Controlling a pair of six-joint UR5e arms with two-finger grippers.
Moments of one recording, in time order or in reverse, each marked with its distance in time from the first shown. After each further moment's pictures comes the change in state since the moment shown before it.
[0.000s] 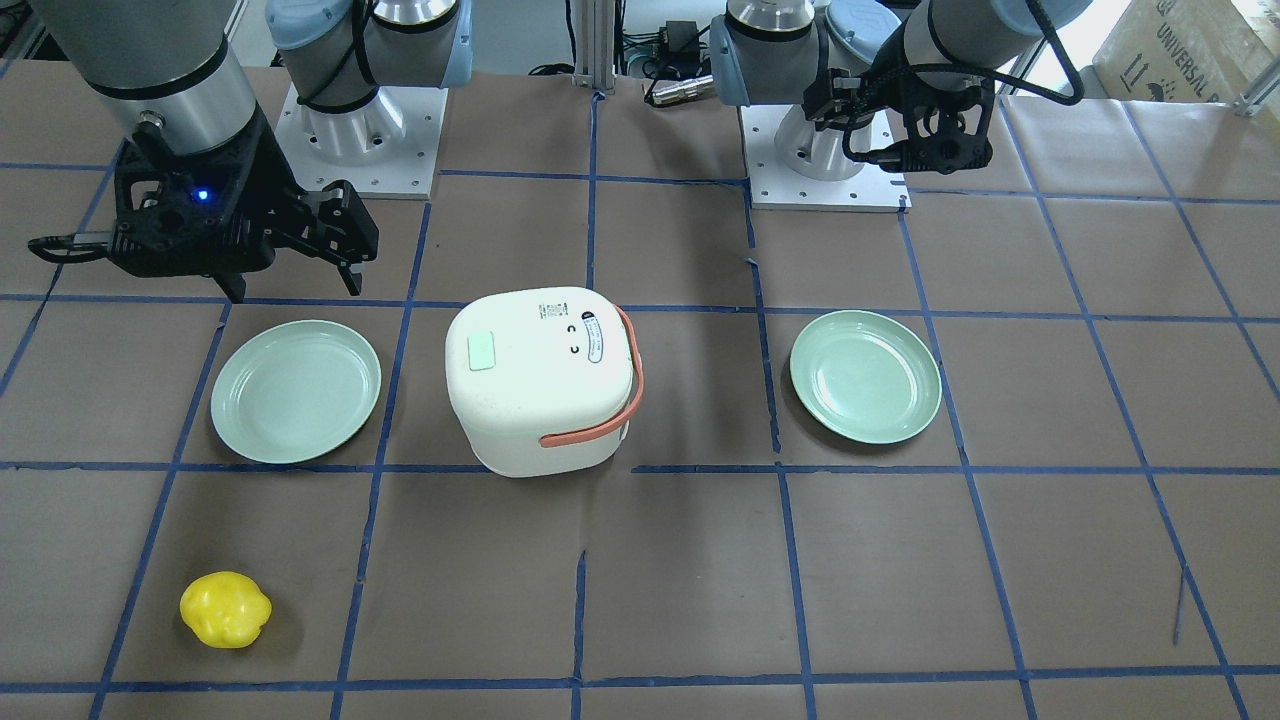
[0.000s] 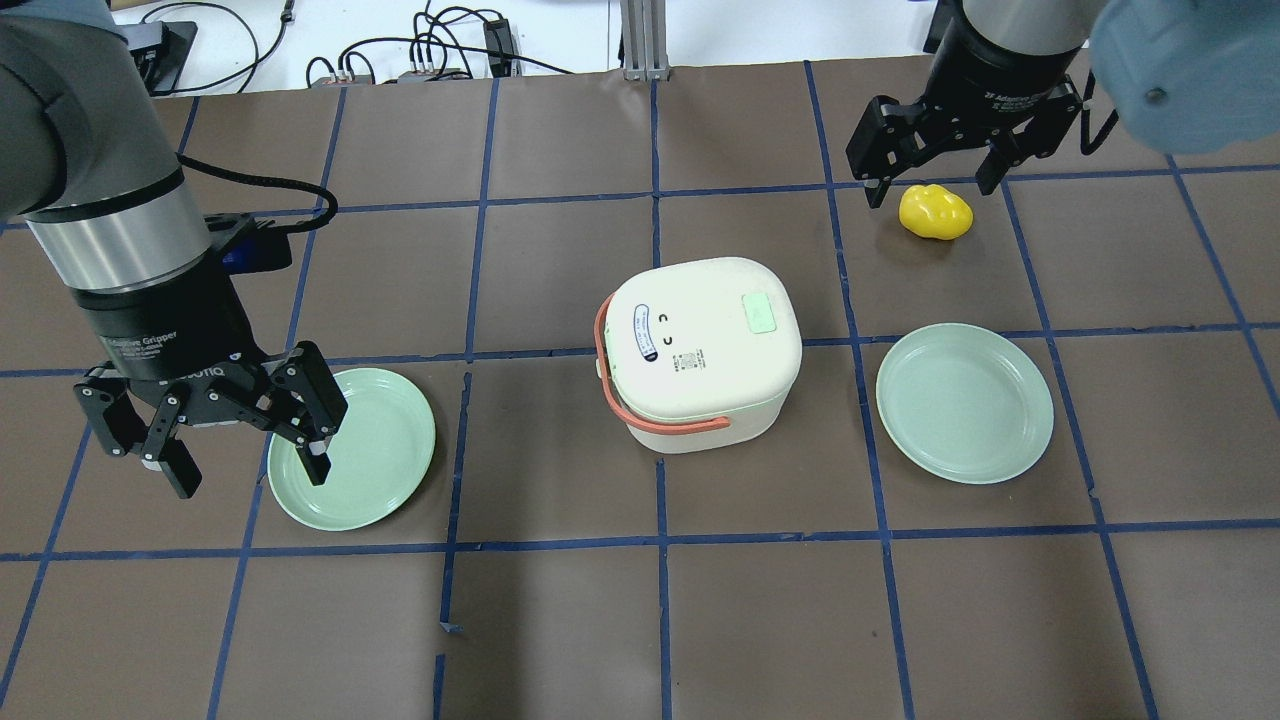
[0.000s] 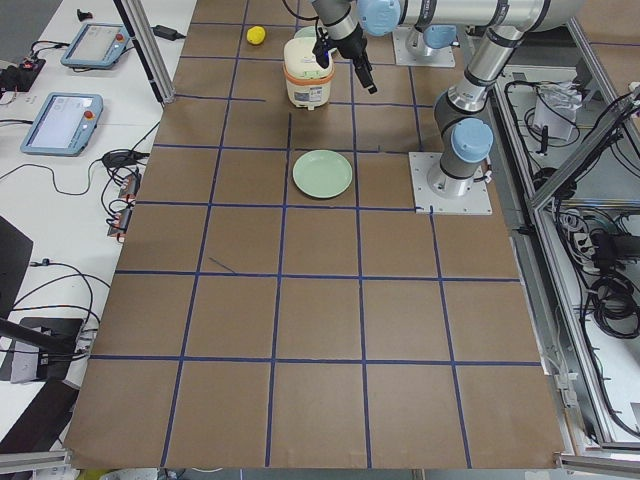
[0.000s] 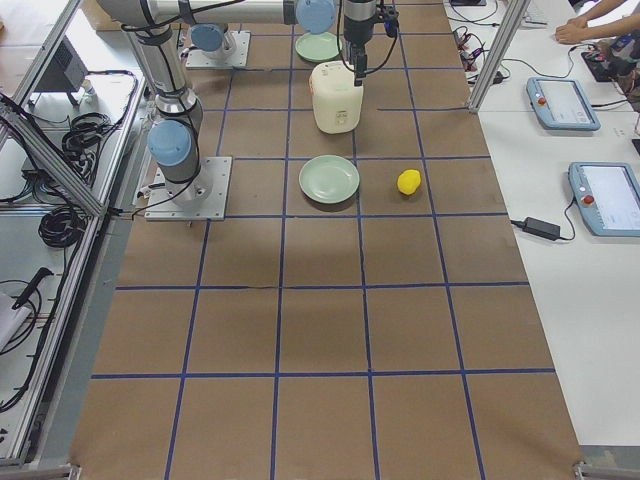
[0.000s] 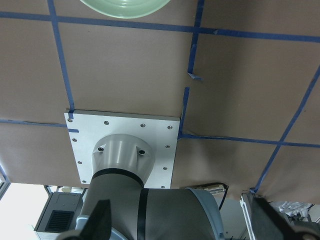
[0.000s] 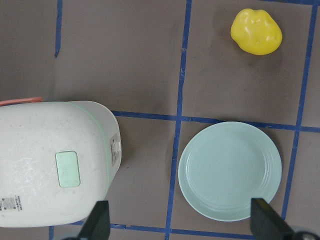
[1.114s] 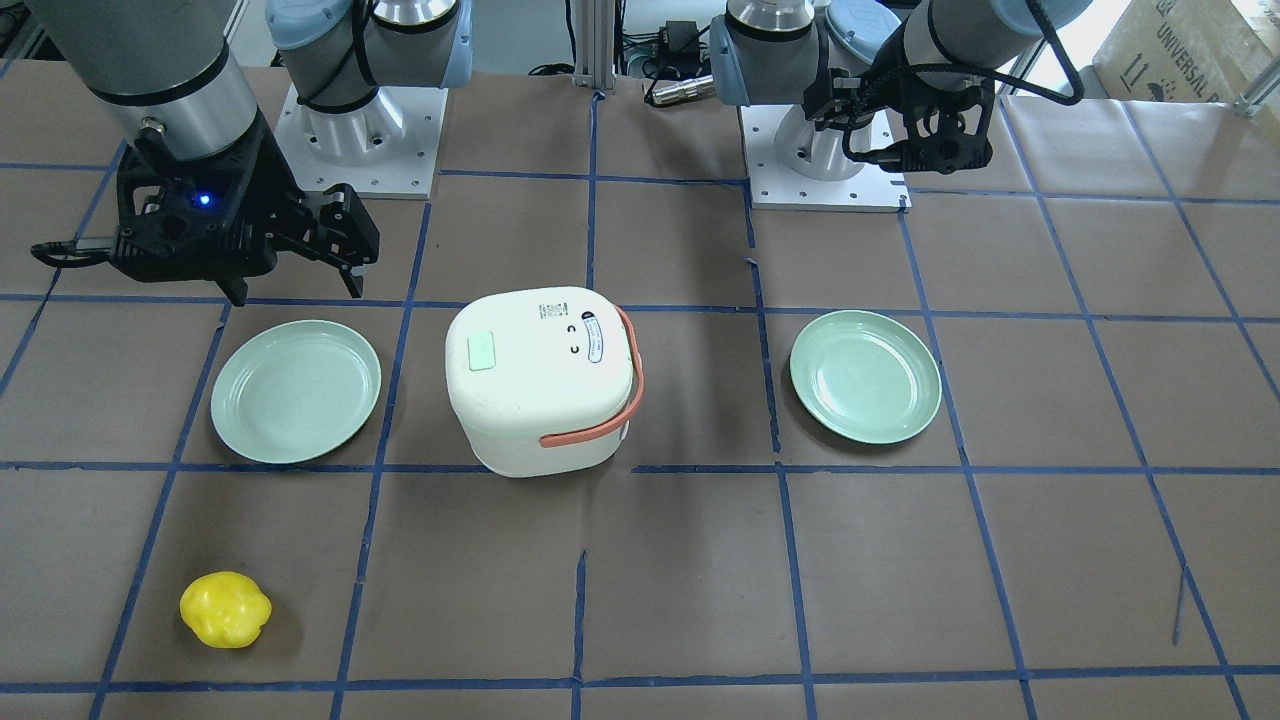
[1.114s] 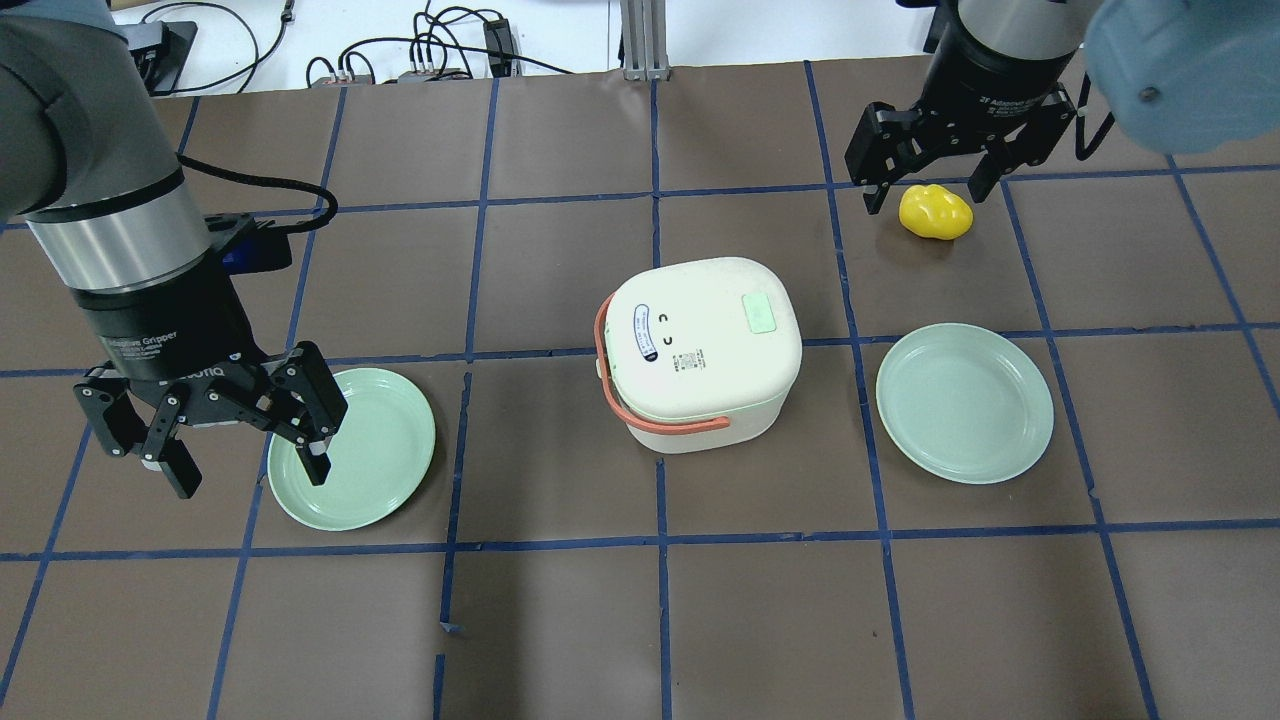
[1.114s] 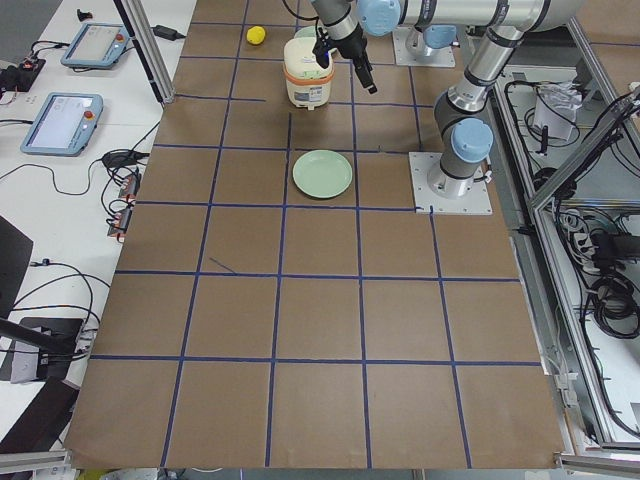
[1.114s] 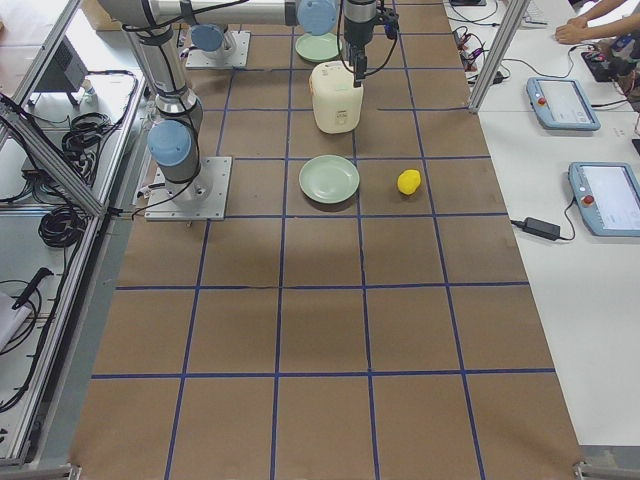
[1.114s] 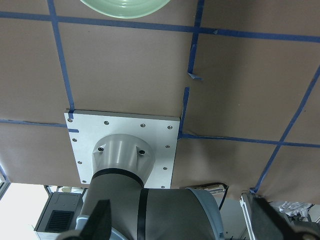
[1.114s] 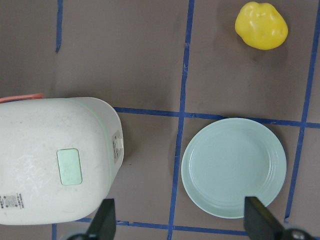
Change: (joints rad) left arm 0.000 0.000 0.000 0.000 0.000 0.000; right arm 0.000 0.007 0.002 0.020 0.013 0.006
